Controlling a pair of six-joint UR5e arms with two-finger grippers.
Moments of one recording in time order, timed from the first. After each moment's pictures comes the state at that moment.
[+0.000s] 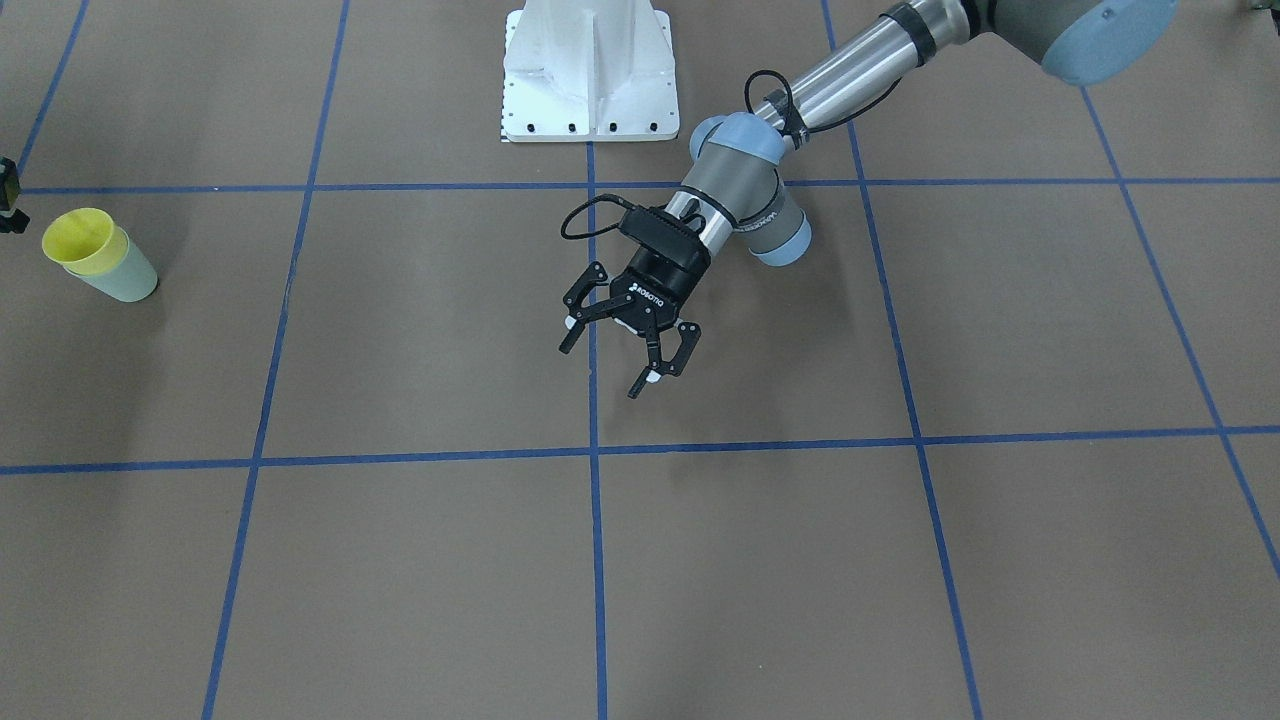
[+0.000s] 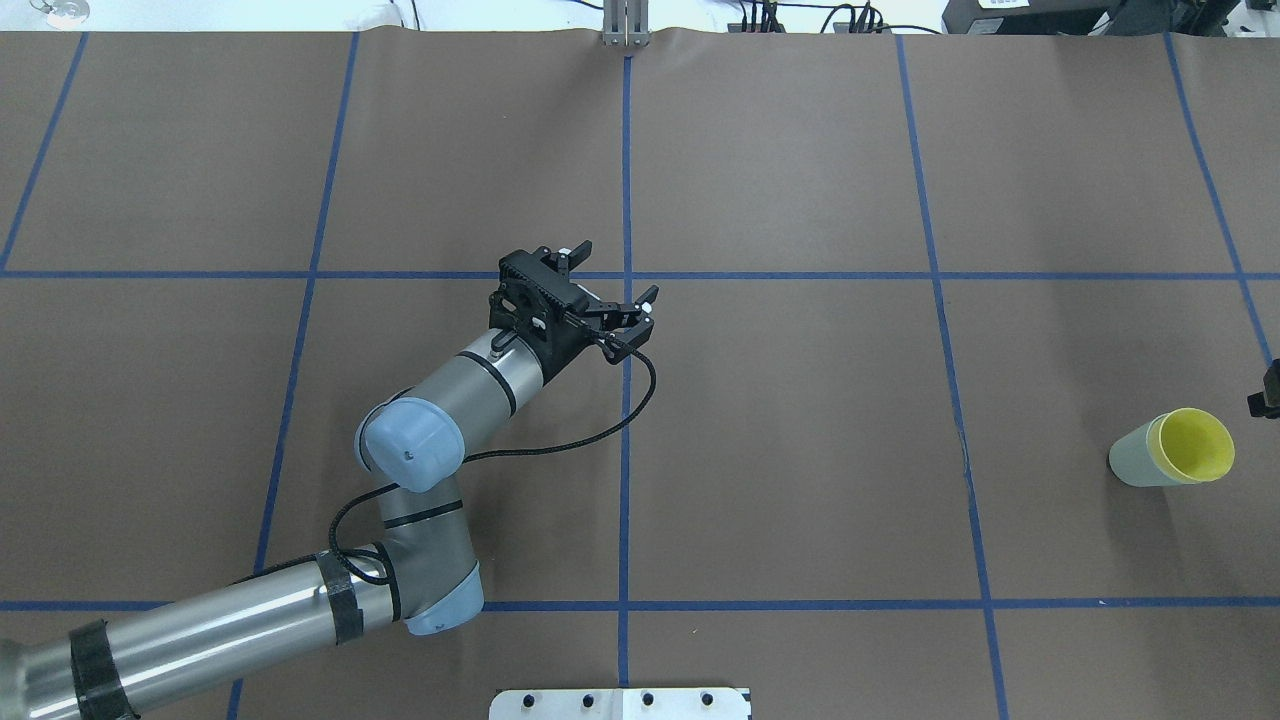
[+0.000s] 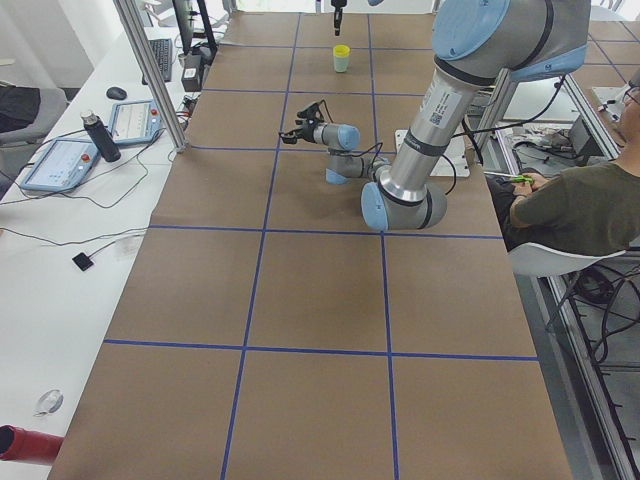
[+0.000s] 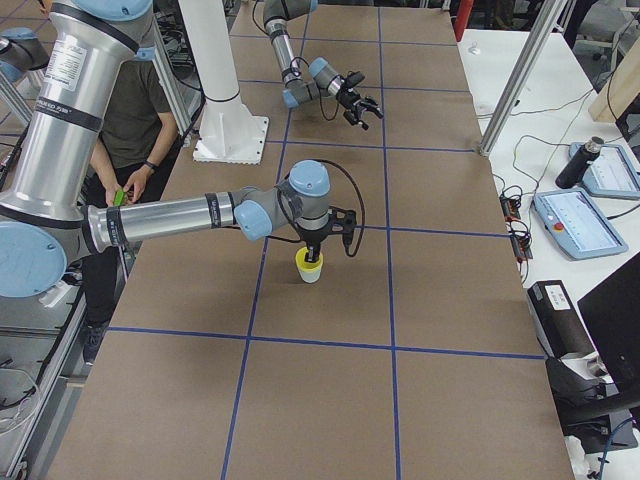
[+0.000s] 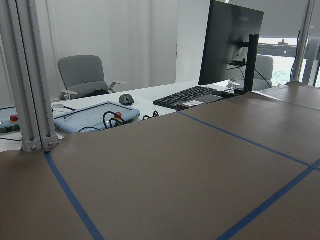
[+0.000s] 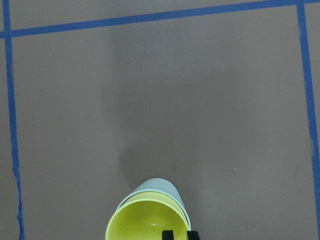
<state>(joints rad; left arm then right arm) -0.39 -2.29 -1.13 -3.06 -1.10 -0.52 1.14 -1.90 2.04 -1.25 2.28 0.72</state>
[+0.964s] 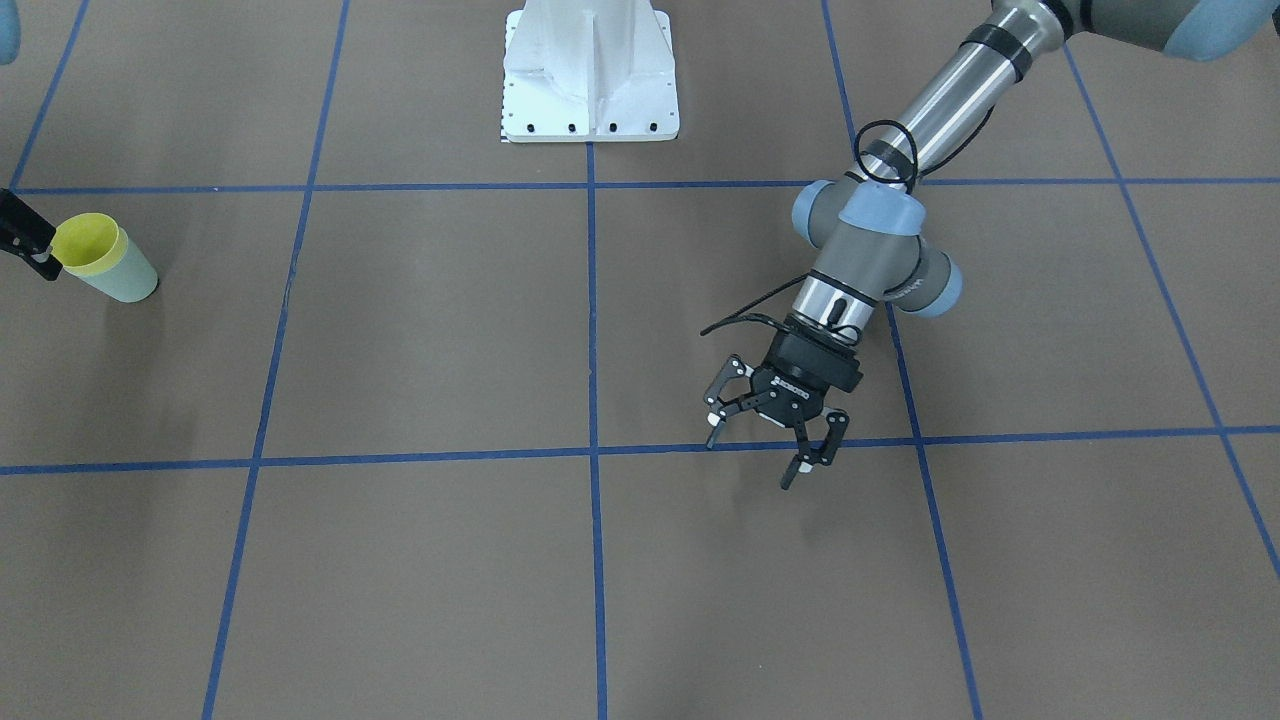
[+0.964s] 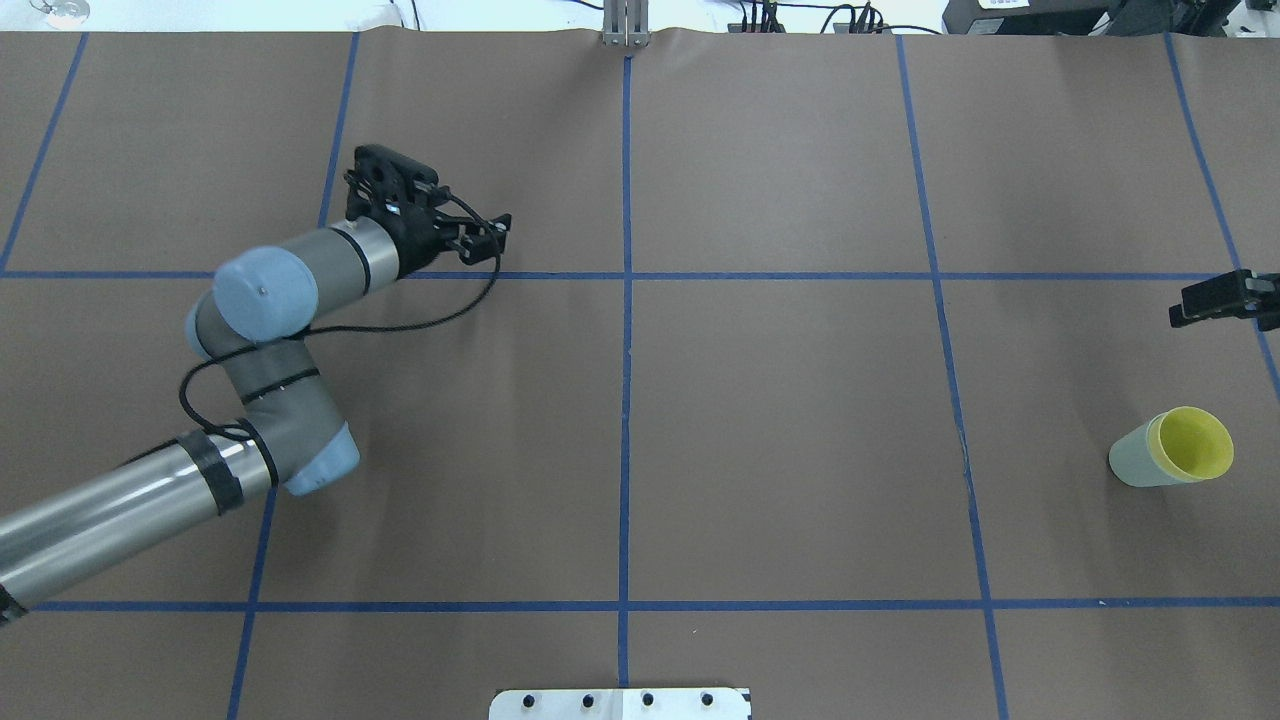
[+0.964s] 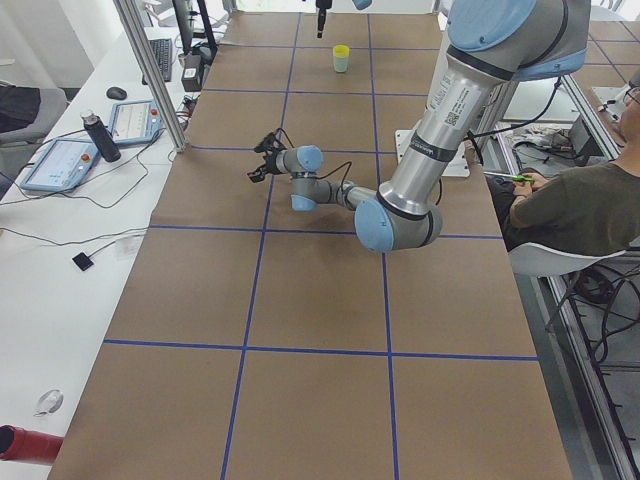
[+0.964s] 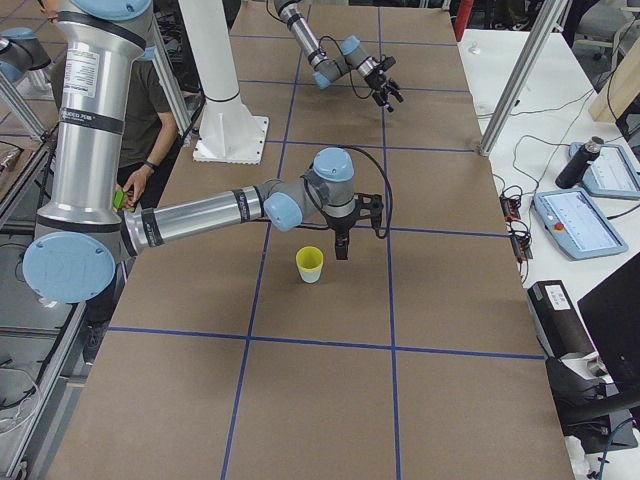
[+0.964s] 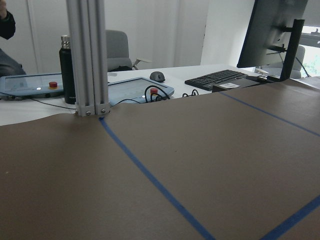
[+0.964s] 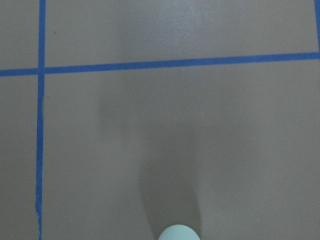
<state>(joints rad) -0.68 -2.15 -1.13 -2.86 -1.50 -0.76 1.15 -1.70 1.95 -1.25 2.20 0.71</state>
